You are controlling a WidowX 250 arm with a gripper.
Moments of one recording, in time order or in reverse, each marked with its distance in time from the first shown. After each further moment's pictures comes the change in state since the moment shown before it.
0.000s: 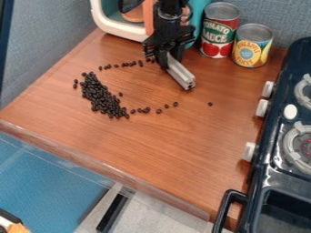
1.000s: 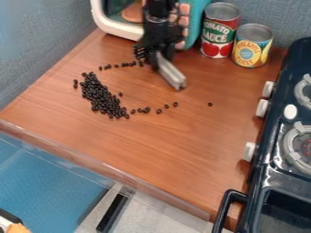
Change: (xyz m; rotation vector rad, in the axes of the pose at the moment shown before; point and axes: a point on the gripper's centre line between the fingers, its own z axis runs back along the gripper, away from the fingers) arm 0.025 0.043 -0.009 0.023 -0.029 0.087
